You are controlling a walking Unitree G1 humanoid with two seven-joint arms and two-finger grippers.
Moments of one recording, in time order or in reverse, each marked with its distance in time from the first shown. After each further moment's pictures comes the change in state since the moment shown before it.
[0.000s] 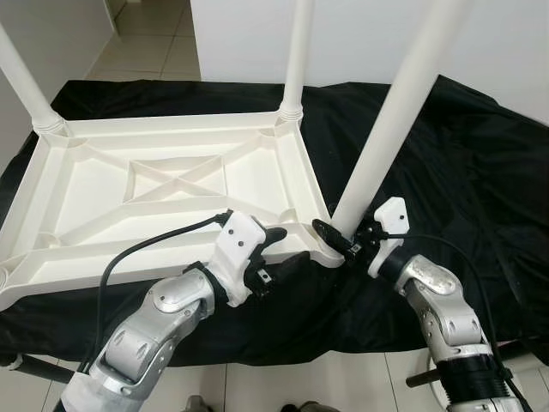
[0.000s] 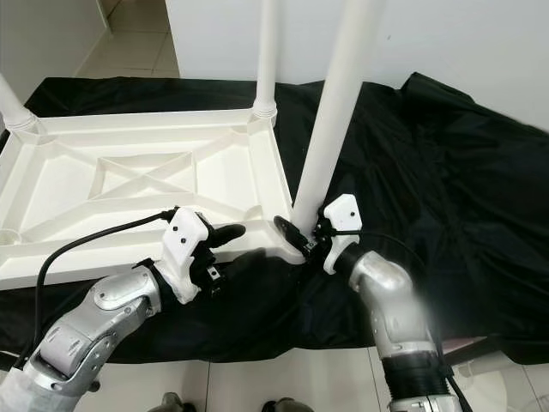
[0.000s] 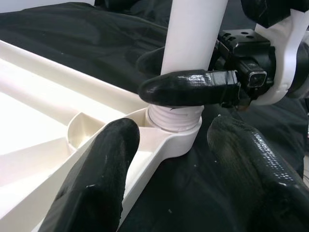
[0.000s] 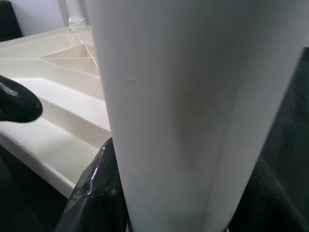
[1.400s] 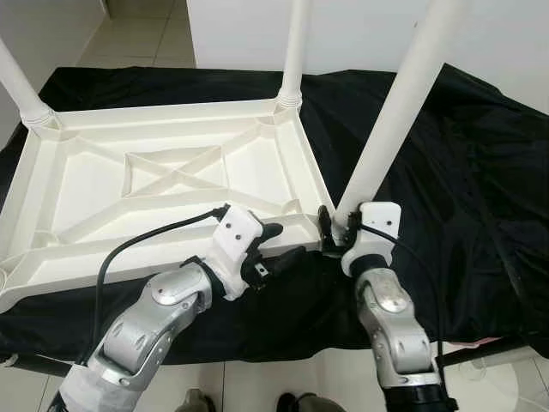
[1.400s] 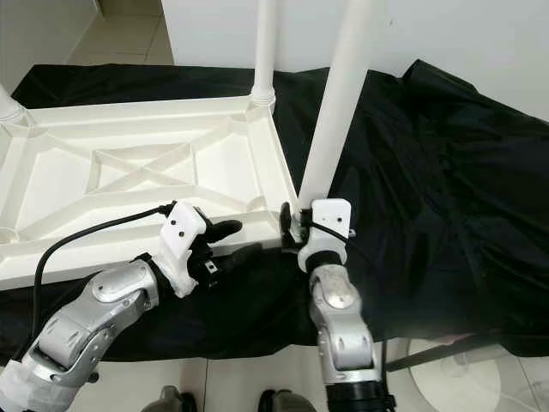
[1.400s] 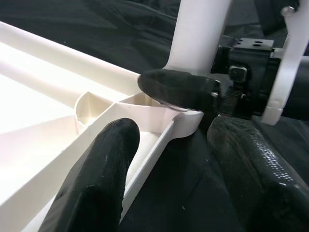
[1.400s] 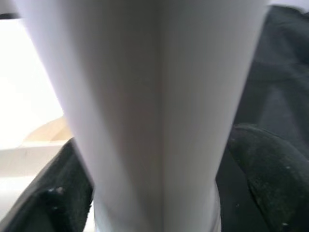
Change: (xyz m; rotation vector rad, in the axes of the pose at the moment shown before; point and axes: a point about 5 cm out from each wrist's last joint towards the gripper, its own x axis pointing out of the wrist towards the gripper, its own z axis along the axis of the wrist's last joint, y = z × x) left arm -0.002 0.010 0.001 0.007 0.018 0.023; right arm 0.008 0.025 0.000 0.080 0.038 -0.601
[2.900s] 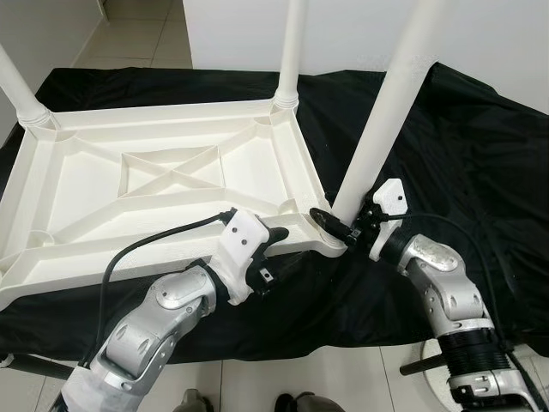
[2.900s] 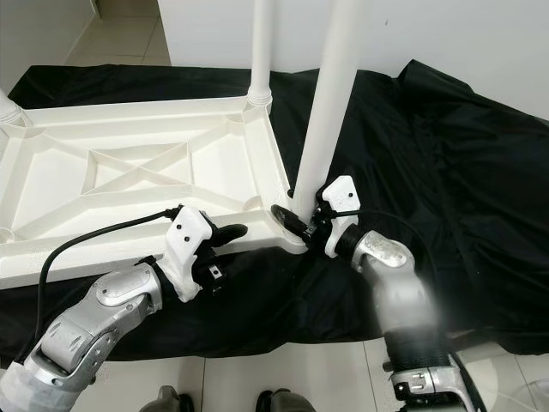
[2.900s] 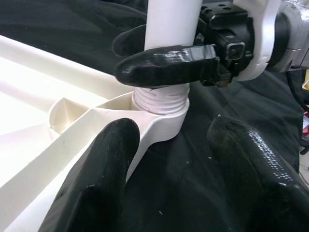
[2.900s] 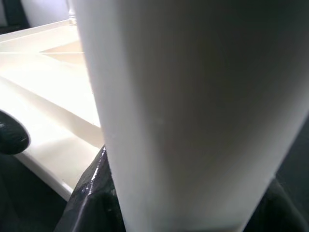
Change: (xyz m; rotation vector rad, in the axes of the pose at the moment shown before) left arm 0.003 -0.008 0.000 0.006 0.003 -0.030; right arm 0.032 -0.025 0.016 -0.123 -0.034 0.637
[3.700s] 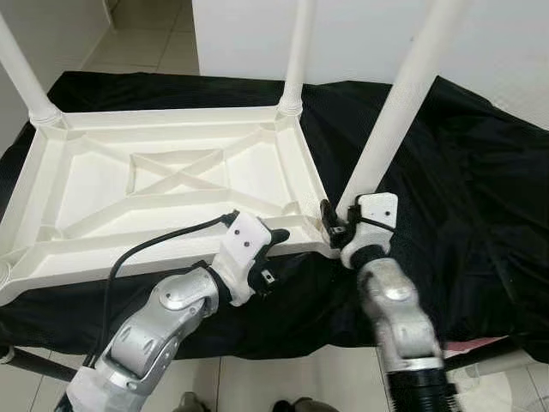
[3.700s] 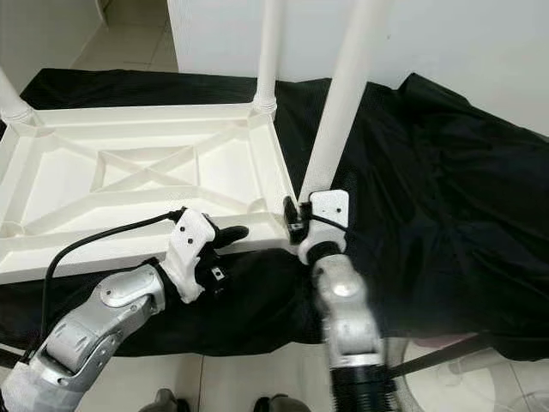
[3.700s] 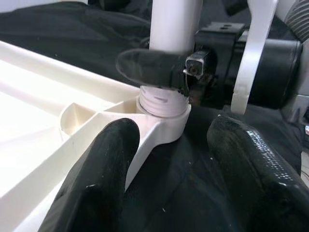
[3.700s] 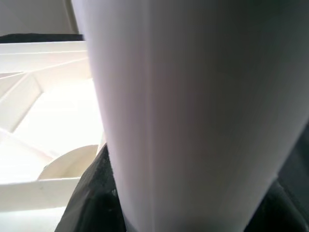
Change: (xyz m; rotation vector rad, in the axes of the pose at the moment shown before) left arm 0.003 0.002 -0.002 0.015 0.006 0.010; right arm 0.009 0.040 -0.007 0.147 0.008 -0.707
